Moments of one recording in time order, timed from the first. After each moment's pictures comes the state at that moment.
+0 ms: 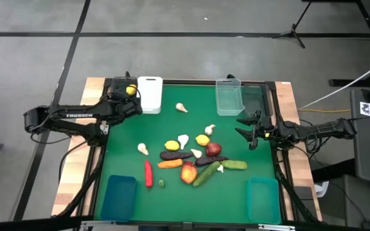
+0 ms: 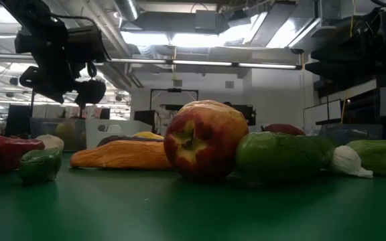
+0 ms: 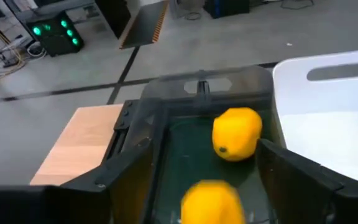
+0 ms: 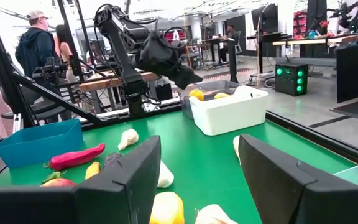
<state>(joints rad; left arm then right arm) 0.40 1.08 0.51 -0.62 -1.11 -0.94 0.15 0.21 0.02 0.25 0.38 0.12</state>
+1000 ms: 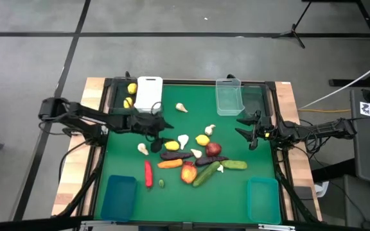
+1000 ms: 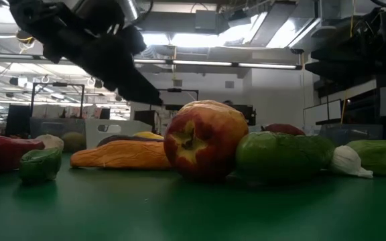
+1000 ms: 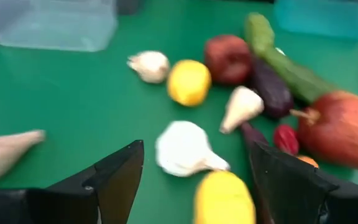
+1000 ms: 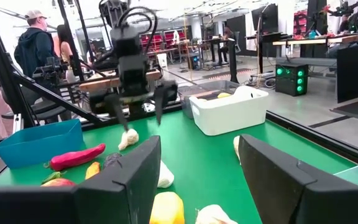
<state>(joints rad) 0.05 1.37 0.51 0.34 0.01 -0.05 0.15 0.21 0.02 0.25 0.38 0.12</state>
